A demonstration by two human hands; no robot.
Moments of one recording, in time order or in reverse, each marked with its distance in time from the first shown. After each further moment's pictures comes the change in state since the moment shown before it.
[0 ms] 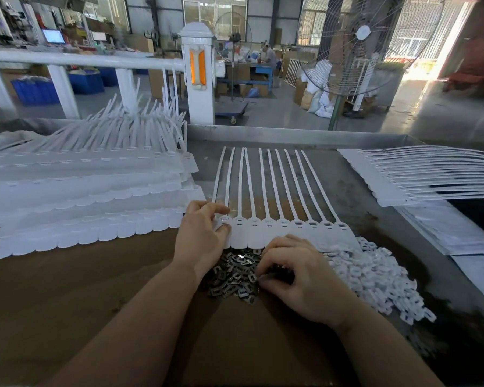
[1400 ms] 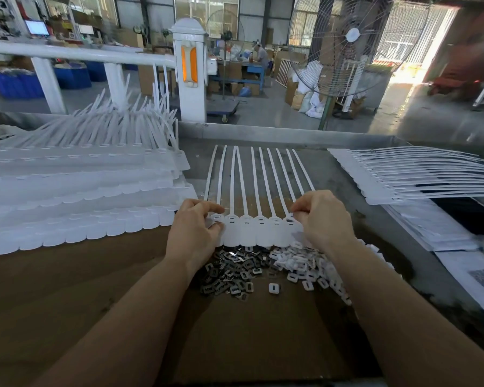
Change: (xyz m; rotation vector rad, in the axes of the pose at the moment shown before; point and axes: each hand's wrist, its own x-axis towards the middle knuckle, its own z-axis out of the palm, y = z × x) left_hand 0.001 0.001 -0.001 -0.011 -0.032 0.019; right_hand 0.047 0.029 -0.037 -0.151 0.220 0.671
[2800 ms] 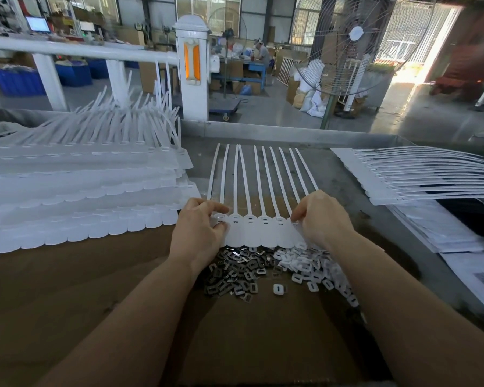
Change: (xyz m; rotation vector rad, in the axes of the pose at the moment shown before) left_hand 0.000 0.001 -0.001 0.008 -0.014 0.007; right_hand 0.019 0.007 0.012 -0.204 -0.070 -0.043
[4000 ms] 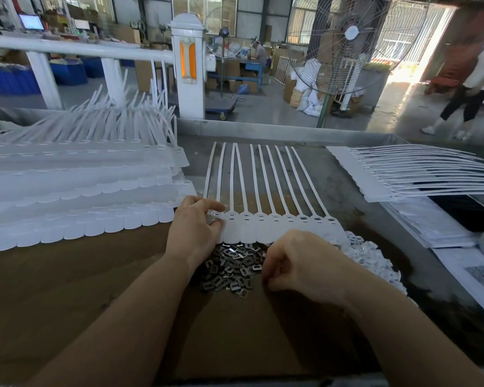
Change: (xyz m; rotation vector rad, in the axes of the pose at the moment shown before) left_hand 0.000 -0.002 0.001 0.010 0.011 0.002; right_hand -0.081 -0.022 -0.022 0.082 -0.406 -0.403
